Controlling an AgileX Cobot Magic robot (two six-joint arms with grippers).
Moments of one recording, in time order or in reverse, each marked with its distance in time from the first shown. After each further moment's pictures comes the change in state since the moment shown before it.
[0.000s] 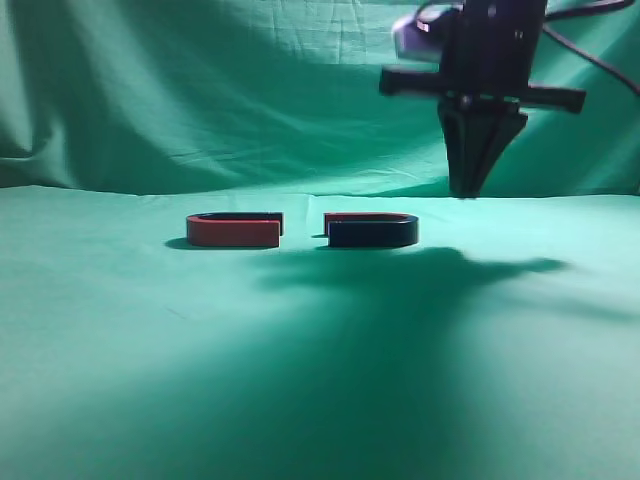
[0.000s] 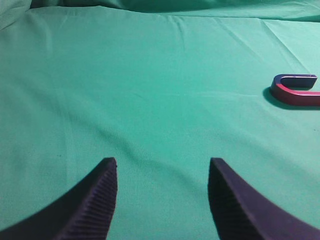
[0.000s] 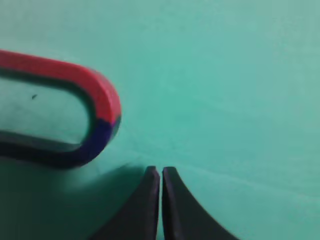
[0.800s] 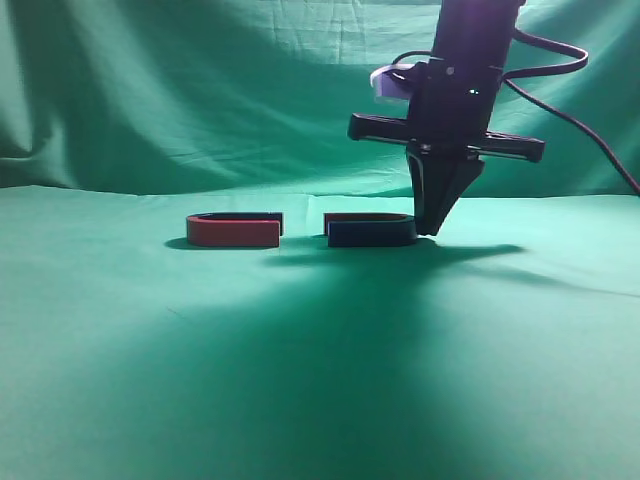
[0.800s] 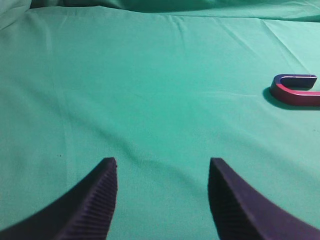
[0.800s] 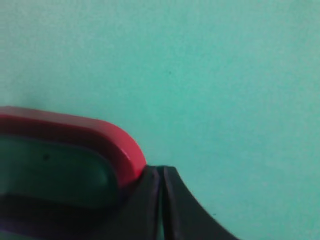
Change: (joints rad) left arm 0.000 0.000 0.000 0.000 0.000 0.000; right arm 0.006 0.169 -0.135 0.044 -0.018 0.037
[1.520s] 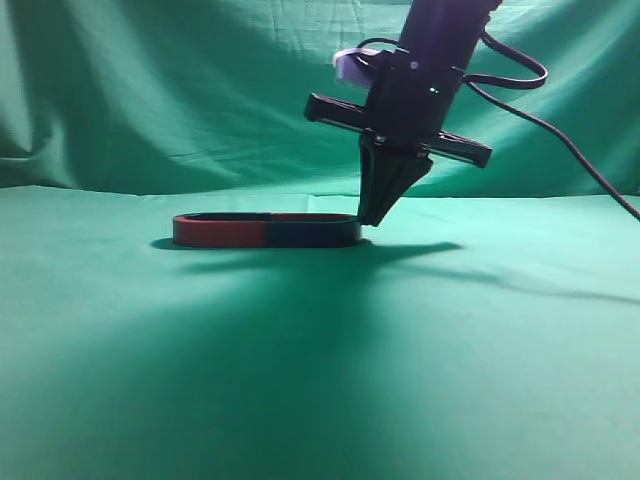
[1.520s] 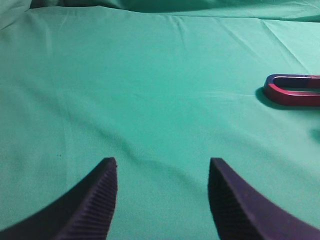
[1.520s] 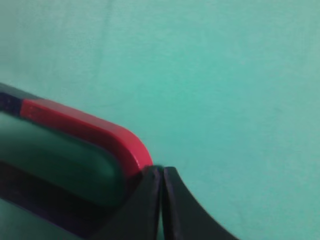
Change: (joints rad) left arm 0.000 0.000 0.000 0.000 0.000 0.000; right arm 0.038 0.002 0.000 0.182 -0.094 -0.167
